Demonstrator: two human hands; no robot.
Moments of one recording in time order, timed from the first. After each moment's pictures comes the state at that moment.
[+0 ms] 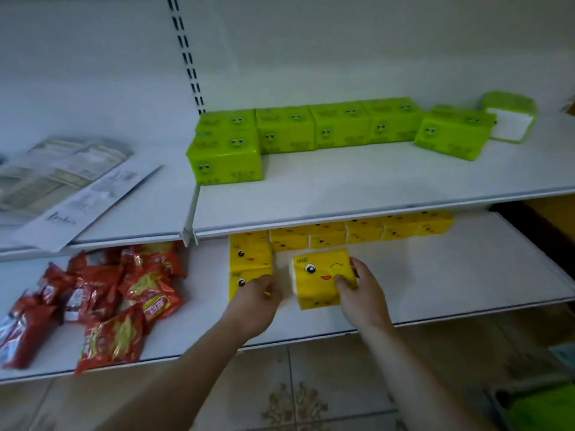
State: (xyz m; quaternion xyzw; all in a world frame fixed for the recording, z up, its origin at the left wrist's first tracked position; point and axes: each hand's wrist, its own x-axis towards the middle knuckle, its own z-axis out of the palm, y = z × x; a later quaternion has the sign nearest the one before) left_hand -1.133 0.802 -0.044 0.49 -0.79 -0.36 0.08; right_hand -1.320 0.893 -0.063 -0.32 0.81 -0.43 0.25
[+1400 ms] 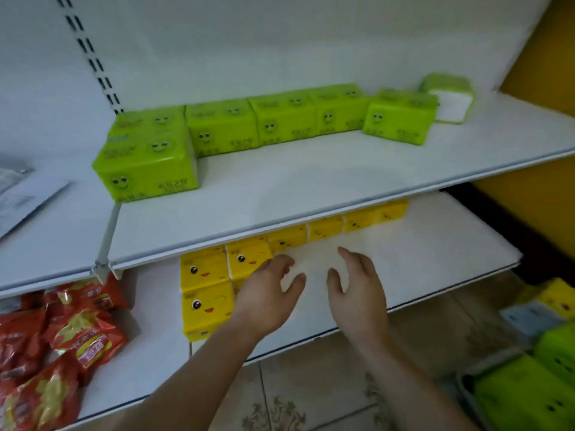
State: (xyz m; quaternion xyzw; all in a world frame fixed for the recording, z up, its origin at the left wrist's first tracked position) left_hand -1.218 0.798 -0.053 0.39 -0.85 -0.32 0.14; right_hand -1.344 0.905 -0.071 -0.37 0.84 -0.40 0.01
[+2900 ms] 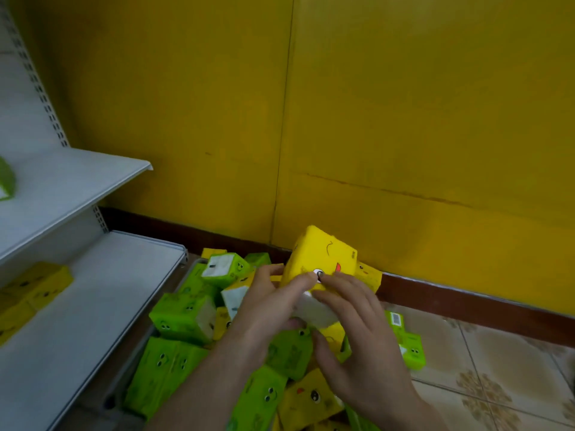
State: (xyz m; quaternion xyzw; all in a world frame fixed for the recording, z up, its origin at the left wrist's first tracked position) left_hand -1.394 1.266 0.123 0.07 -0.65 -0.74 -0.17; right_hand -1.329 1.415 0.101 -0.18 0.91 -0.26 -0.28
